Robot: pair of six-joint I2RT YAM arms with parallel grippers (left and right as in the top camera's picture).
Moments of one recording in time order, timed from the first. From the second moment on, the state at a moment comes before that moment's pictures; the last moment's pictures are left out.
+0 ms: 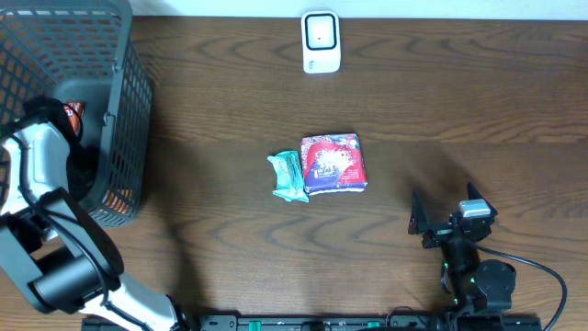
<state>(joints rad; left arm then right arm) 0.51 1.86 1.34 -1.10 -0.02 -0.56 0.02 0.01 0.01 -0.06 -0.12 -0.01</state>
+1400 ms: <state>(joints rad) 0.46 1.25 1.62 -0.78 0.39 -0.47 0.02 0.01 0.01 -0.06 -0.12 -0.01</state>
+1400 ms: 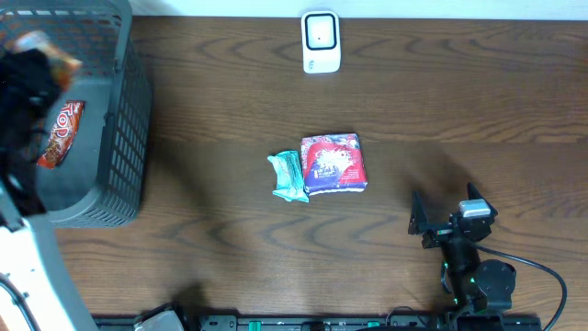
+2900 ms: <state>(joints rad) -0.46 1.99 1.62 -0.96 0.06 -0.20 0.02 0.01 0.01 -0.06 -0.12 -0.01</state>
